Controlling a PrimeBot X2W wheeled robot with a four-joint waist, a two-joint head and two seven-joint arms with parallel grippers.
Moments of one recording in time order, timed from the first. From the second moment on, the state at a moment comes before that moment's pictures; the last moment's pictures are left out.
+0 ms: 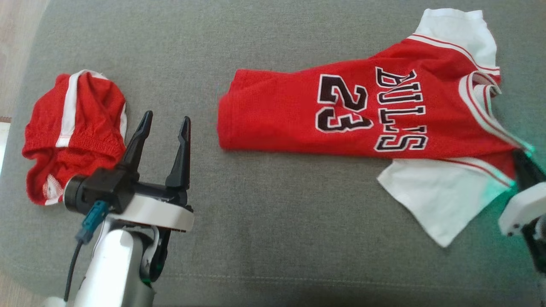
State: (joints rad) left arm -0.20 0.09 -0.21 0.12 -0.14 -0.05 -0.26; right arm -0.14 -0.28 -0.14 0.26 0.18 0.13 0.20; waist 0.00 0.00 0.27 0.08
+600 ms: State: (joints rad) left arm -0.16 0.09 -0.18 0.12 -0.13 -0.04 -0.26; right arm -0.03 -0.14 -0.07 -0.03 0.19 0.13 0.00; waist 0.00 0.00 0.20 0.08
